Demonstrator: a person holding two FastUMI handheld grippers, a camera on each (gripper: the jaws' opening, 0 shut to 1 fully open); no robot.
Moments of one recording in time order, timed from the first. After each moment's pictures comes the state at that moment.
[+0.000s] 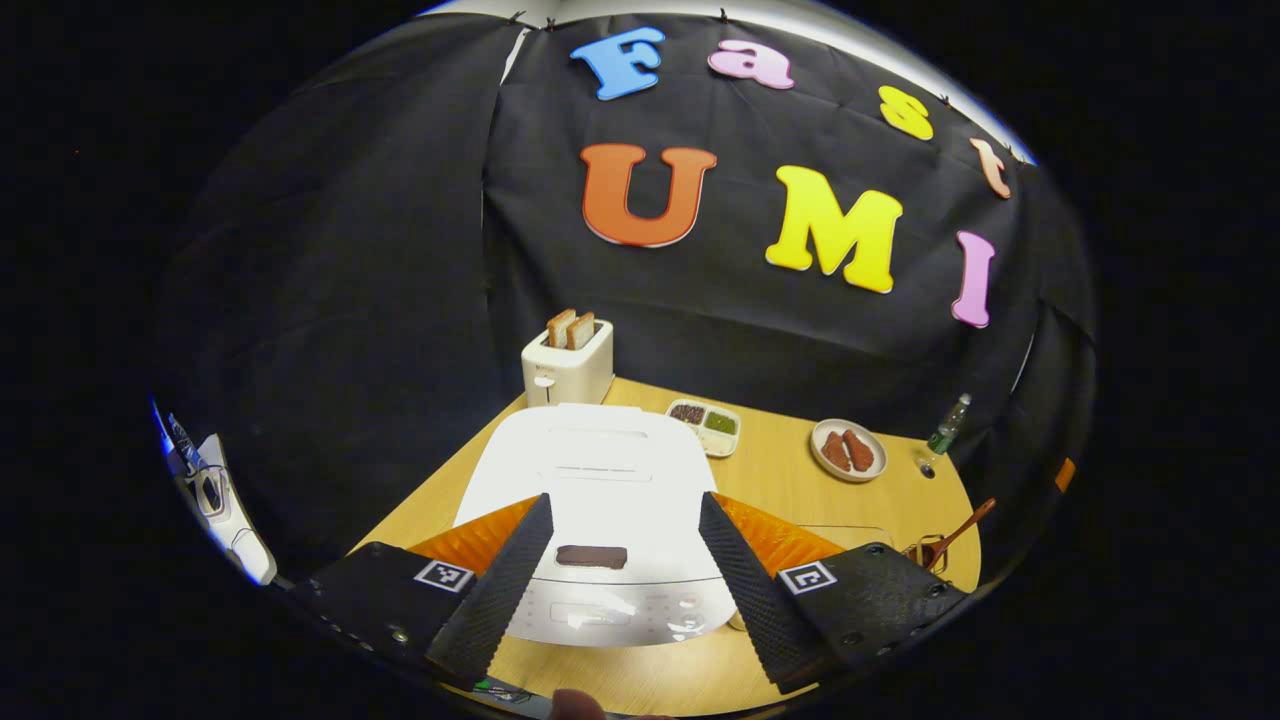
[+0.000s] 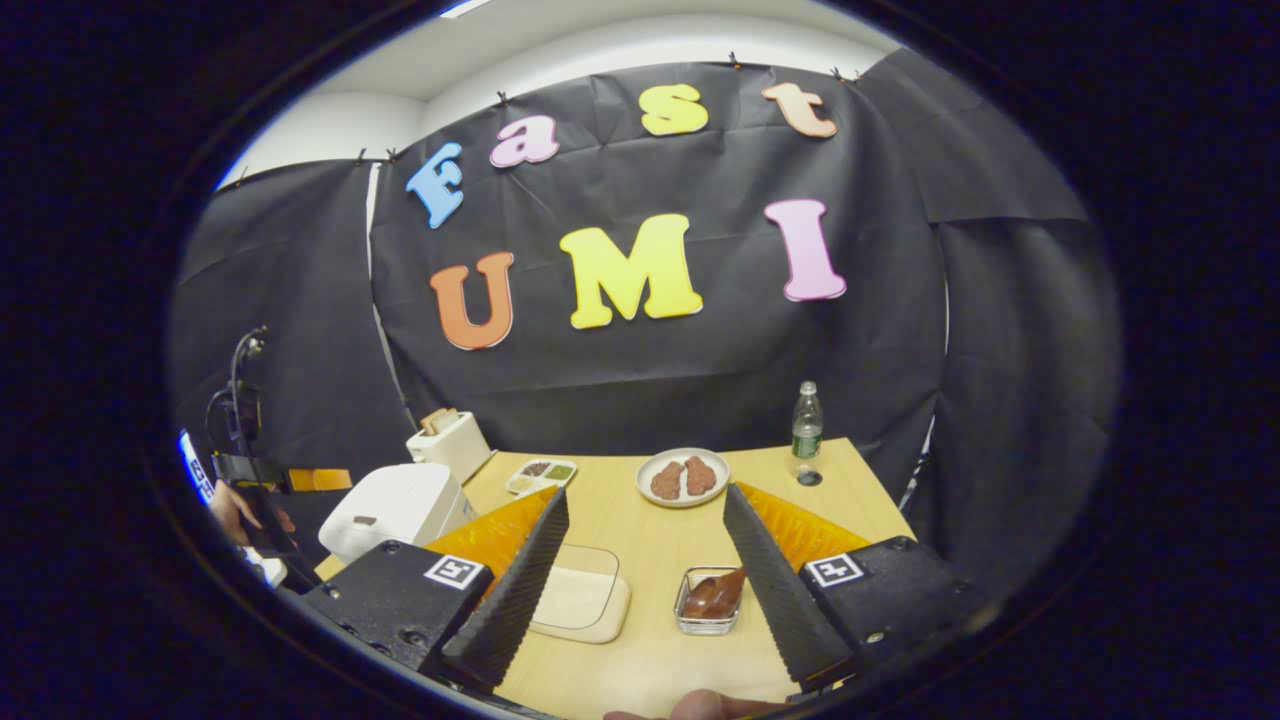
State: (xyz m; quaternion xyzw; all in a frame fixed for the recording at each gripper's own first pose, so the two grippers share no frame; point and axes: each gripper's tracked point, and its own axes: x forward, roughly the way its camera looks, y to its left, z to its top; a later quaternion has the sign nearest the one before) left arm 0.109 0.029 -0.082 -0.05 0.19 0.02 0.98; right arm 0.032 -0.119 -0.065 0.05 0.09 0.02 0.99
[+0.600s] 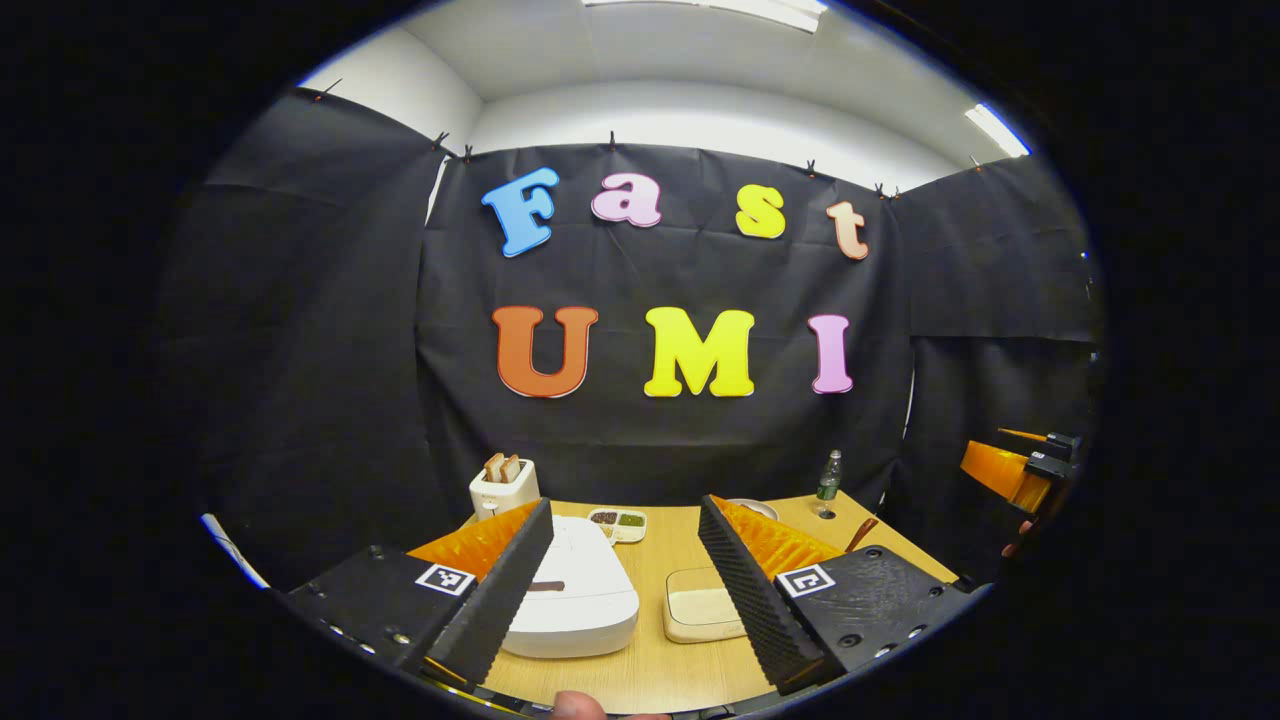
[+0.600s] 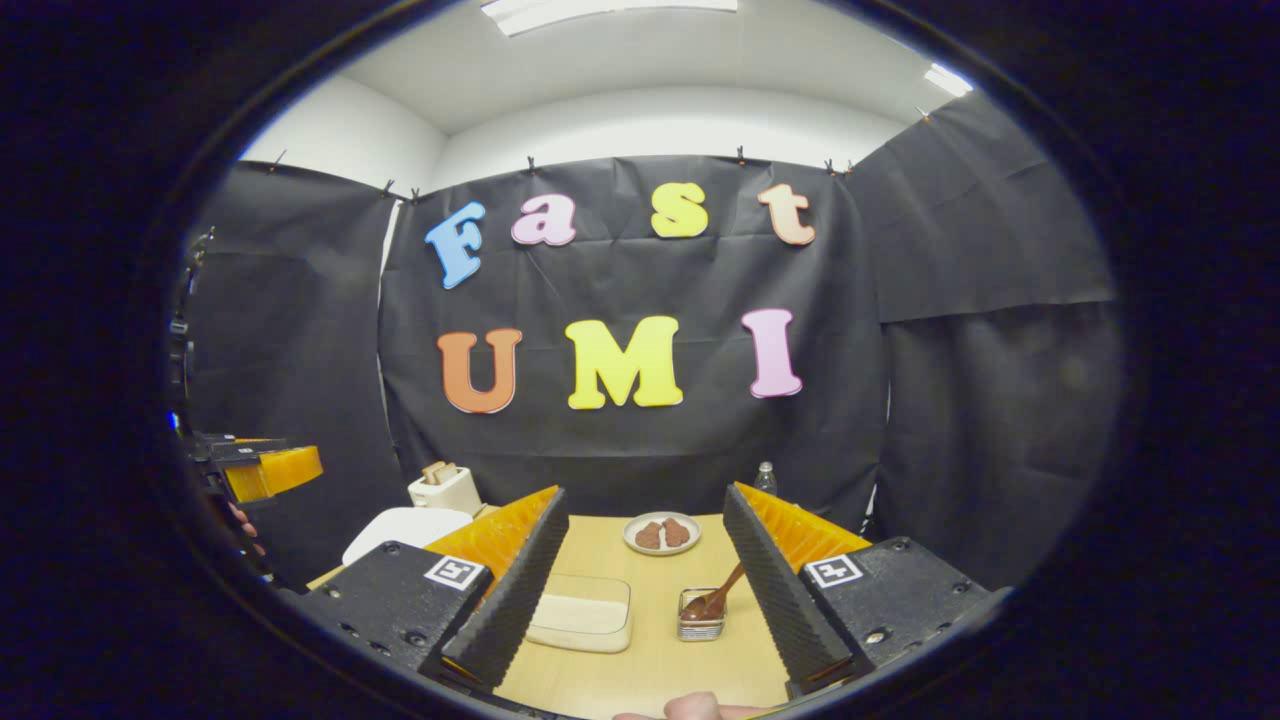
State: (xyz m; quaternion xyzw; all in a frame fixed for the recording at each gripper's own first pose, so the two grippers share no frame) left arm -0.036 -0.034 0.036 0.00 0.00 -0.09 1.00; right arm -0.103 -0.055 0.015 0.01 -0.02 -0.04 1.00
